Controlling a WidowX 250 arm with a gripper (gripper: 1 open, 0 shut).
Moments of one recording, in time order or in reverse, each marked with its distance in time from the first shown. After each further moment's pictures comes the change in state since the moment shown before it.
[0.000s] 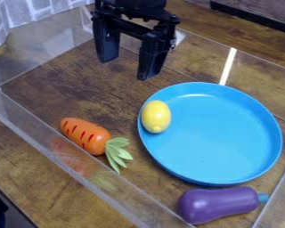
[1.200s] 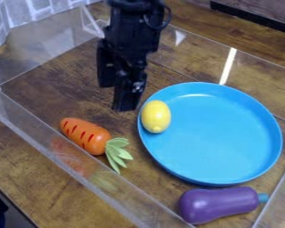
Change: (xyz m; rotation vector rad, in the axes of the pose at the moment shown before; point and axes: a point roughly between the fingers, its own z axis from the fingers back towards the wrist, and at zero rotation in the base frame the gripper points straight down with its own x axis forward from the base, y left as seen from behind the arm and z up) arm -0.002 0.012 -0.047 0.013 0.057 -0.525
